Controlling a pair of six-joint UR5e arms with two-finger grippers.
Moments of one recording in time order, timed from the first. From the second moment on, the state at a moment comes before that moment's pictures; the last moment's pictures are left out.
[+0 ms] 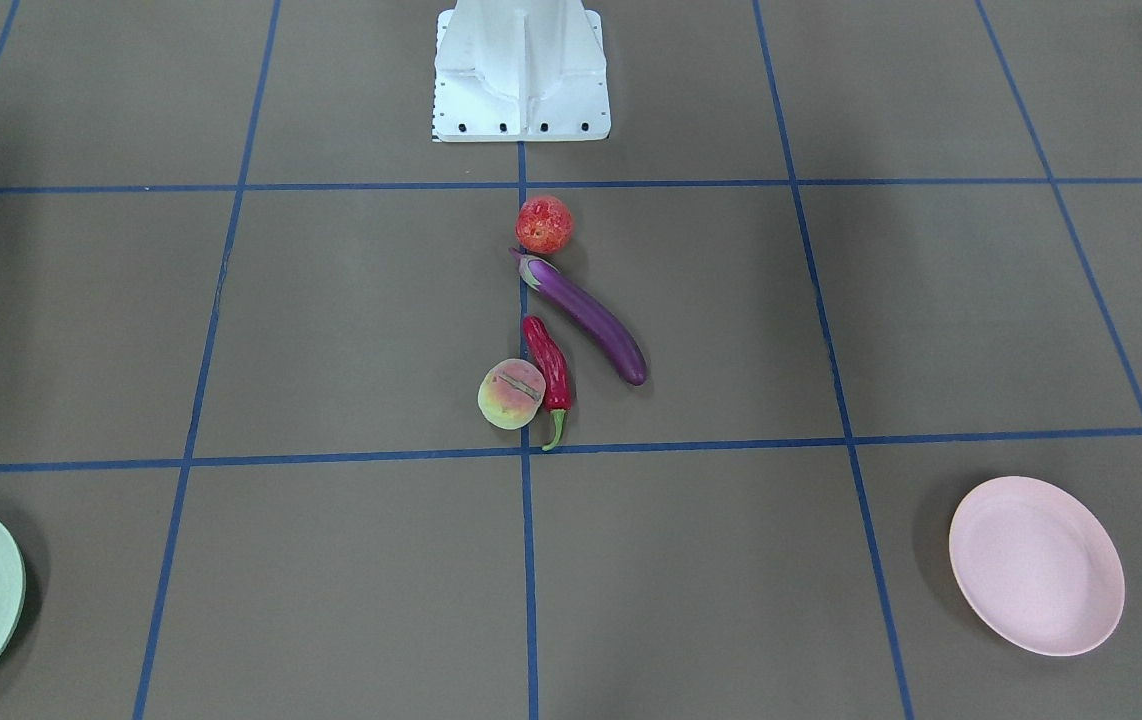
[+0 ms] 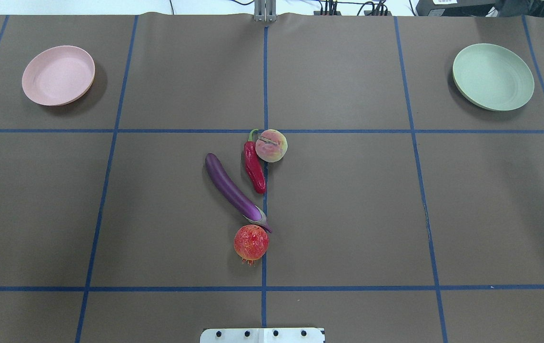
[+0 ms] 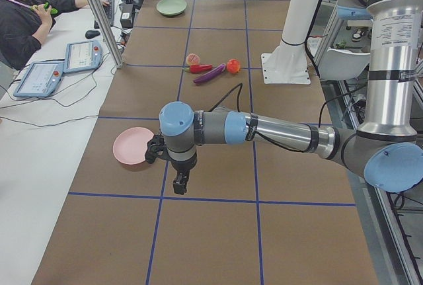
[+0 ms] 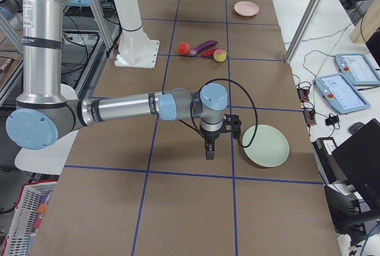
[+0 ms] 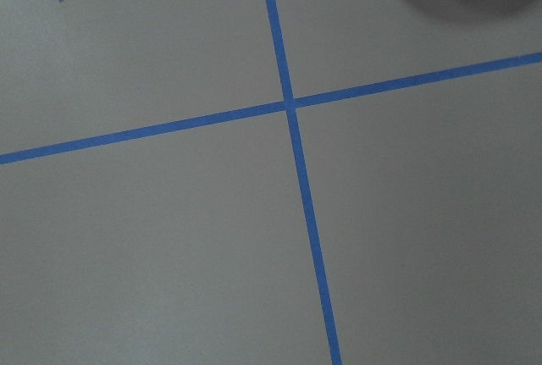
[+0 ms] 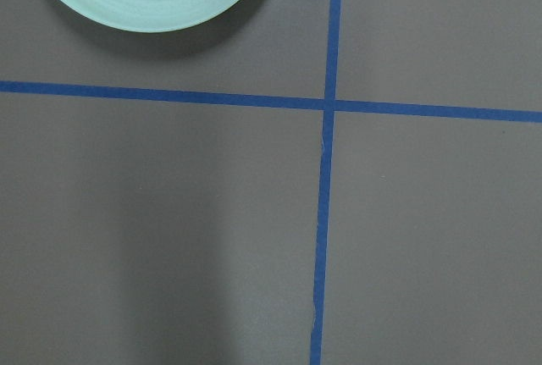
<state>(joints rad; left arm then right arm) -1.61 -1.54 -1.78 -1.37 -2.32 0.23 1.49 -1.66 1.83 -1.63 2.30 0.08</state>
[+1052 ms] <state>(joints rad) -1.58 -1.54 -1.78 -1.37 -2.32 0.23 1.17 -1.31 1.74 -1.34 2.34 0.27</state>
